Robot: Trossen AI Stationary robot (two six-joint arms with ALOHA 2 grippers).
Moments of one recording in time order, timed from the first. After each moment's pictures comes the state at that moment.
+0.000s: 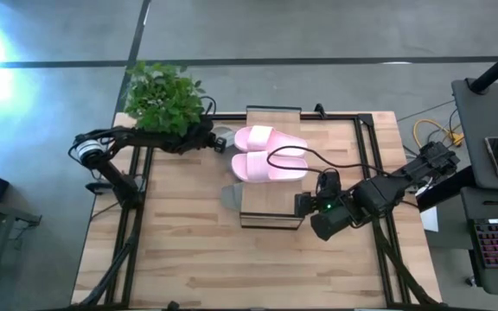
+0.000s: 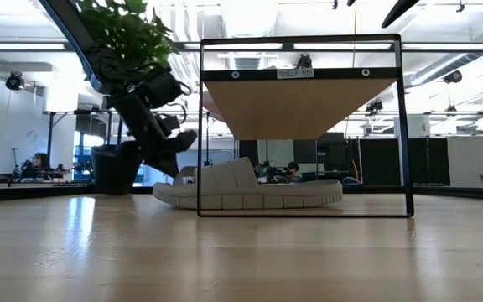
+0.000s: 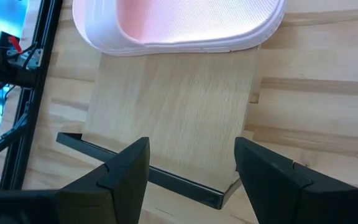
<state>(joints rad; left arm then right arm) 0.61 1.58 0.73 0.06 -0.24 -0.44 0.50 1.48 1.47 -1.23 0.59 1.89</state>
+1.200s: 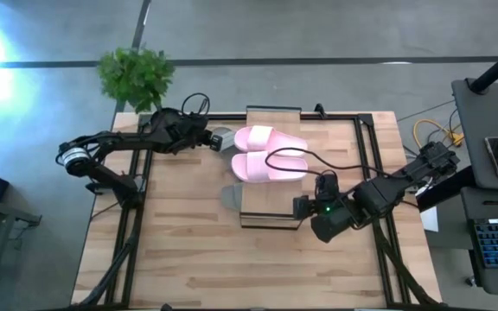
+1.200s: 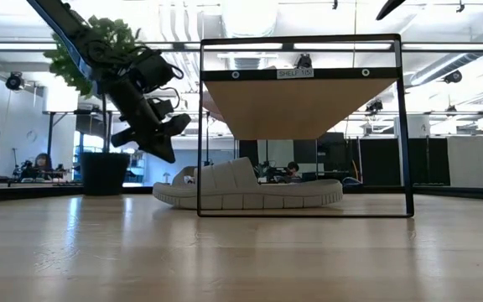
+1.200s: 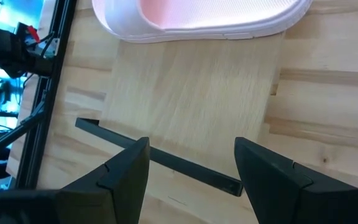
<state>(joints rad) 0.61 1.43 0.71 0.00 -0.27 -0.41 0.51 1.48 1.47 -1.16 0.58 1.85</state>
